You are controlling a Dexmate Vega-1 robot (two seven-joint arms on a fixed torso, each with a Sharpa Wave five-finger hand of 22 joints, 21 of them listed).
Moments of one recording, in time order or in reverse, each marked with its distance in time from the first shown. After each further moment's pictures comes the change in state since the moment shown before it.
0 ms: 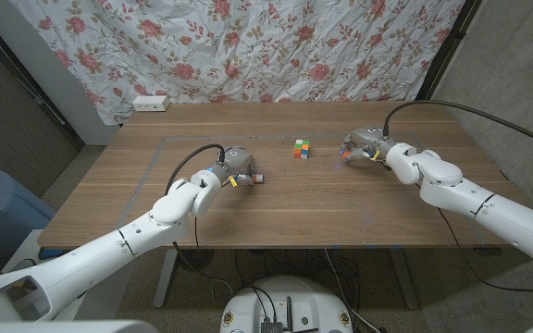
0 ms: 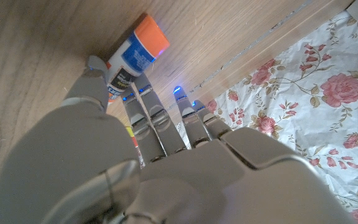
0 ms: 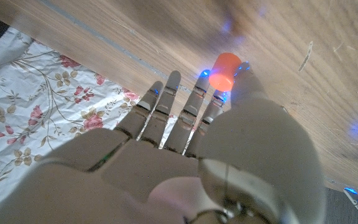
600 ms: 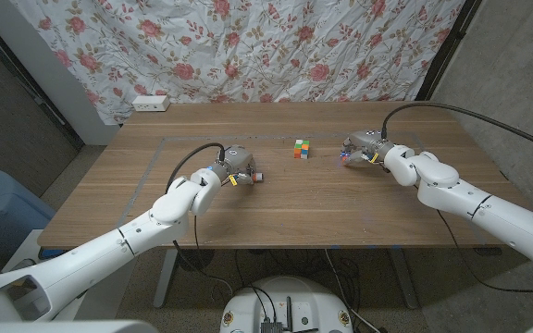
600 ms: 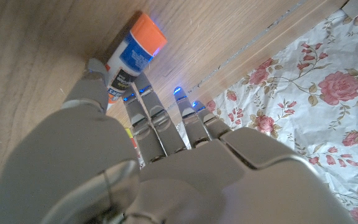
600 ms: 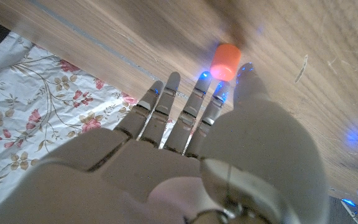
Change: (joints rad) left arm -0.002 0.001 -0.005 -0.007 0.017 0.004 -0.022; left_hand -0.028 0.004 0.004 0.007 0.000 -0.026 -0.004 0.001 0.000 -0.023 -0.001 0.000 0.000 -0.013 0.002 0.000 0.000 -0.005 -0.005 0.000 0.000; right arm 0.006 0.007 -0.018 0.009 -0.012 -0.013 0.009; right_hand -0.045 -0.023 -0.018 0.001 -0.008 -0.054 0.000 -0.031 -0.005 -0.059 0.002 -0.016 0.009 -0.025 0.004 -0.015 0.005 -0.003 0.018 0.000 0.000
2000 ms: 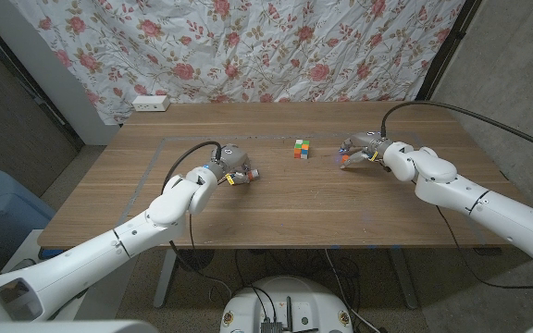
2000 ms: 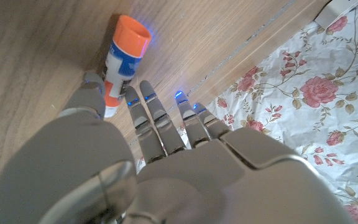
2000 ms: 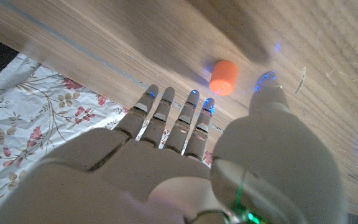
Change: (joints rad) left arm 0.024 0.022 -0.021 -0.050 0.057 0.053 -0.091; left_hand -0.077 -0.044 -0.006 0.027 0.000 -0.202 0.001 -0.002 -0.002 -0.206 0.002 -0.005 0.000 -0.071 0.000 0.000 0.000 -0.052 0.016 0.000 0.000; right arm 0.032 0.003 -0.018 -0.011 0.019 -0.052 0.111; right_hand -0.144 -0.061 -0.041 0.014 0.012 -0.274 0.021 -0.135 0.003 -0.303 0.082 -0.023 -0.026 -0.189 0.007 -0.093 0.006 -0.081 0.087 0.000 0.000
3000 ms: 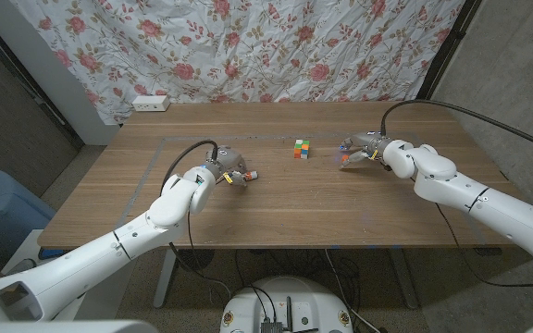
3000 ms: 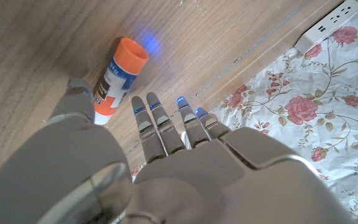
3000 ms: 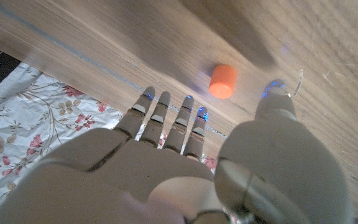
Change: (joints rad) left arm 0.016 -0.009 -0.015 -0.029 0.027 0.085 -0.101; left_hand -0.104 -0.057 -0.046 0.012 0.000 -0.168 0.025 -0.005 -0.005 -0.217 0.006 -0.004 -0.009 -0.102 0.005 -0.004 0.002 -0.061 0.025 0.000 0.000; right arm 0.014 -0.004 -0.005 -0.013 0.019 -0.023 0.051; right_hand -0.098 -0.021 -0.026 0.018 0.016 -0.170 0.035 -0.075 -0.001 -0.140 0.035 -0.004 -0.018 -0.081 0.059 -0.053 -0.005 -0.049 0.034 0.000 0.000
